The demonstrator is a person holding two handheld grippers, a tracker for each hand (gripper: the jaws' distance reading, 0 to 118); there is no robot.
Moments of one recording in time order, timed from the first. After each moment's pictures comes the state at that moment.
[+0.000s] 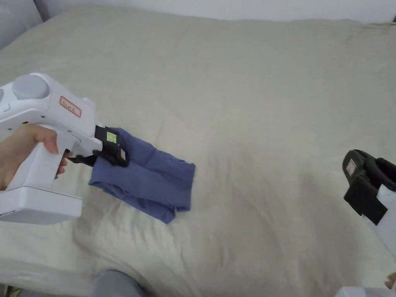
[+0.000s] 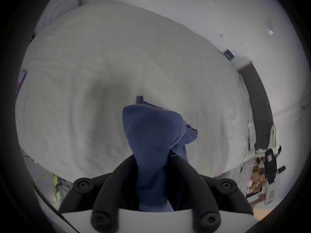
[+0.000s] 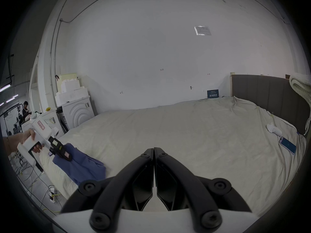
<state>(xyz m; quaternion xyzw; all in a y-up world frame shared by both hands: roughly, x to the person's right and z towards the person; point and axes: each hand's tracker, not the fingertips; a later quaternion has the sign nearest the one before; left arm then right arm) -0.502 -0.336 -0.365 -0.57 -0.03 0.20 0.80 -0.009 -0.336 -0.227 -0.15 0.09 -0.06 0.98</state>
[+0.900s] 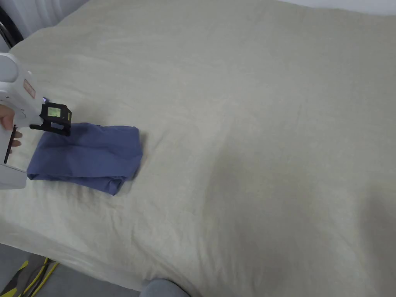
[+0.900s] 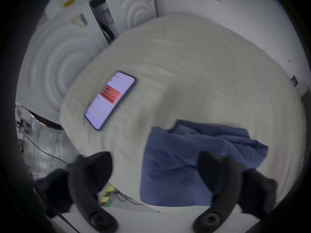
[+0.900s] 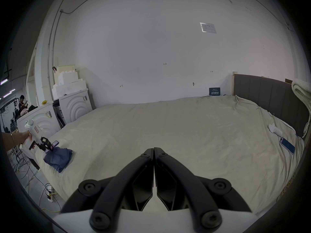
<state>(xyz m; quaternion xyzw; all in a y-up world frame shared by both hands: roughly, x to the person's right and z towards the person) -0.718 -0.376 -0.371 -0.53 0.25 0.06 0.81 -0.069 -0.333 -0.242 -0.17 0.08 -0.04 0.98</state>
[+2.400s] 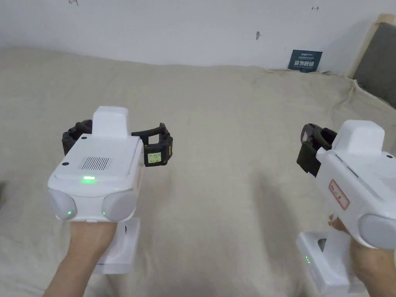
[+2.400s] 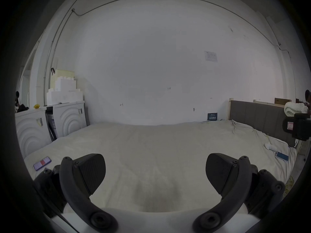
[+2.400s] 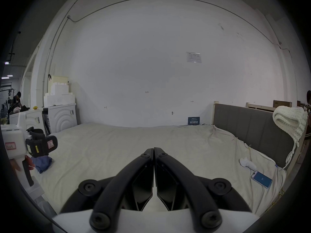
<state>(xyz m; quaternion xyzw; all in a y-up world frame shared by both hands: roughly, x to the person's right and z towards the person) -0.235 -0.314 -0.254 -0.07 0.01 0.00 1.00 0.083 -0.289 -0.221 -0.06 0.01 0.00 1.00</state>
